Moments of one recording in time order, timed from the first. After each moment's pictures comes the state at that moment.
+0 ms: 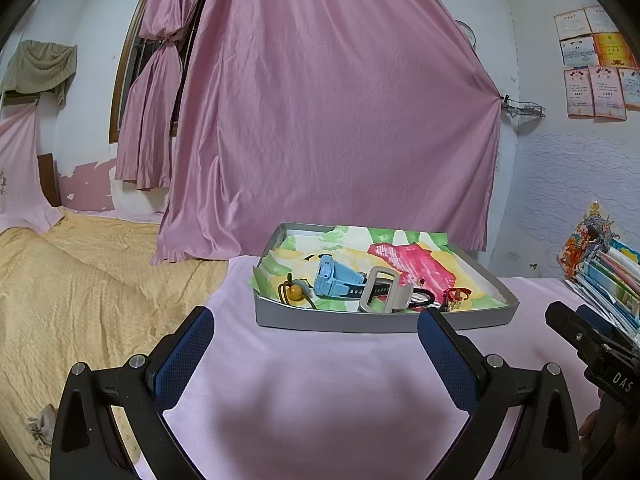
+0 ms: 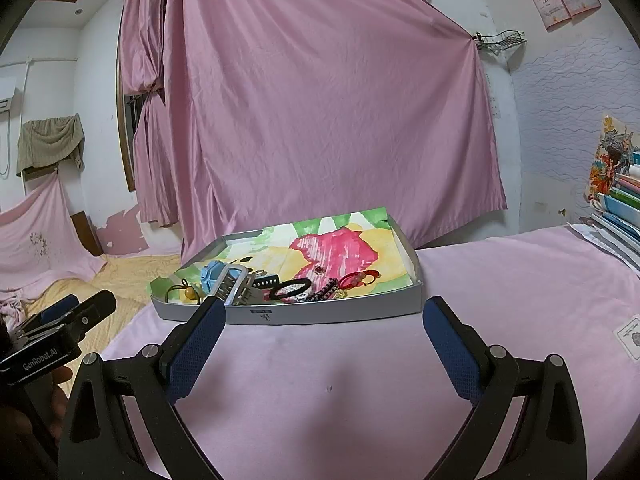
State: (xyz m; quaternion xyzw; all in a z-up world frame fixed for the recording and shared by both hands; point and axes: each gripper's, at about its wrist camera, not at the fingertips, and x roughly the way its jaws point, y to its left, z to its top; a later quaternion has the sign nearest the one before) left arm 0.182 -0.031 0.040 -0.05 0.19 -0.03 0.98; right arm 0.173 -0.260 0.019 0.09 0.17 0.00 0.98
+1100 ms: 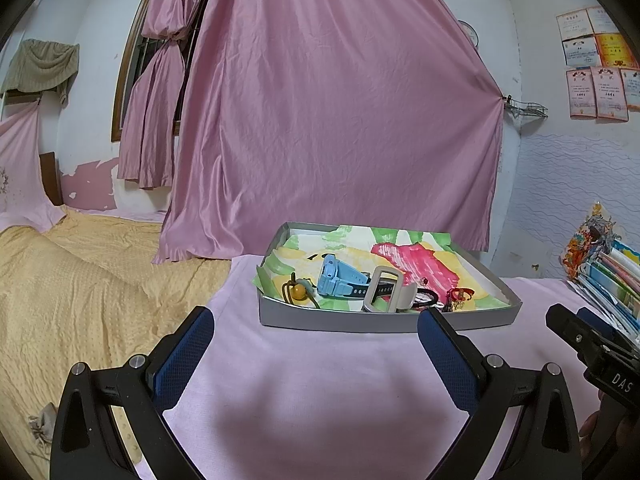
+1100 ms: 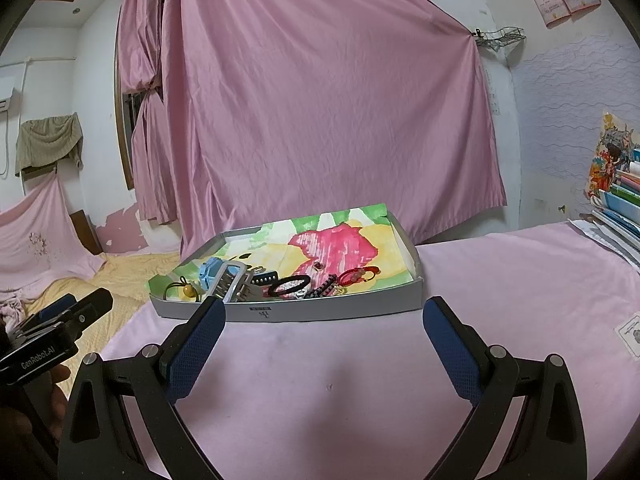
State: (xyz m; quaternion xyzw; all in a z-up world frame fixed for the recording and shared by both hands) left arm 0.182 -0.029 0.040 -0.05 0.19 -0.03 0.98; right arm 0.174 -0.258 0.017 0.10 0.18 0.00 0.98
